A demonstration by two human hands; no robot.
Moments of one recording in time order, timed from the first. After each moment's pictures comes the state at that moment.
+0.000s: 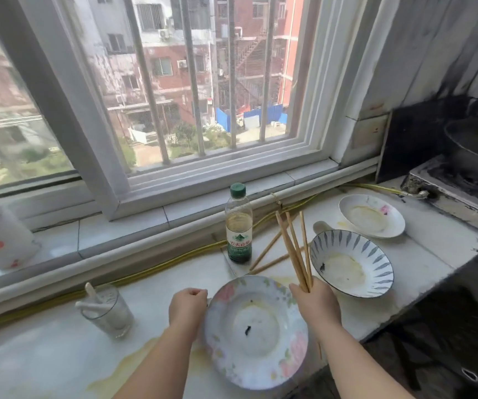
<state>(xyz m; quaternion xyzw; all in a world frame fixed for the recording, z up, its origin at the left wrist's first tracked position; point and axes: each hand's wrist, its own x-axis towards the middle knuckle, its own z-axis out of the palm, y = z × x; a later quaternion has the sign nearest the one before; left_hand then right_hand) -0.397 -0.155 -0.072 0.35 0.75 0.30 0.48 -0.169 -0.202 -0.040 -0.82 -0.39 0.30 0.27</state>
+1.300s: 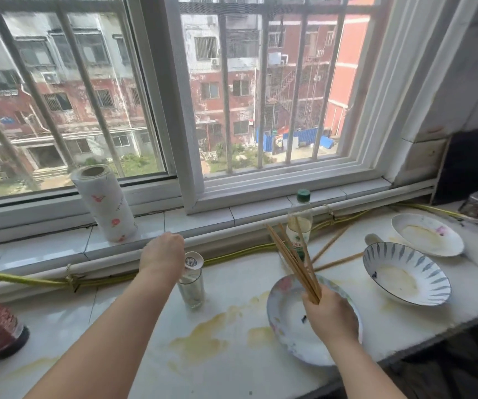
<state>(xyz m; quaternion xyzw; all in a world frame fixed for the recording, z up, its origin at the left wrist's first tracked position) -0.550 -0.184 0.076 0.64 0.77 0.01 -0.01 -0.269 -0.255 -0.003 -0.76 -0.56 0.22 0.24</state>
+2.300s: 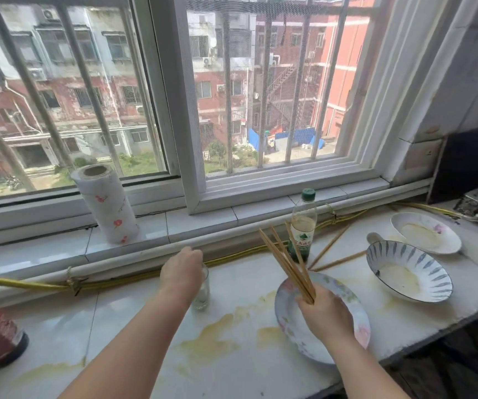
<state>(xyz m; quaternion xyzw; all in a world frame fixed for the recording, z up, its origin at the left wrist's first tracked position) -0.545 -0.194 0.044 0.69 0.72 0.04 0.04 -0.293 -0.251 -0.009 -0.76 -0.55 0.25 0.24</state>
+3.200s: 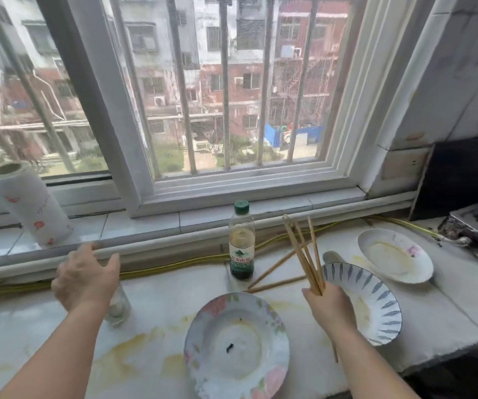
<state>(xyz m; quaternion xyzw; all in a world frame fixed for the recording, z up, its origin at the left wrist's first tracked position) -0.490 -0.165 0.028 0.39 0.88 0.27 -0.04 -0.106 -0.165 -0.013 -0.77 -0.50 0.30 0.25</state>
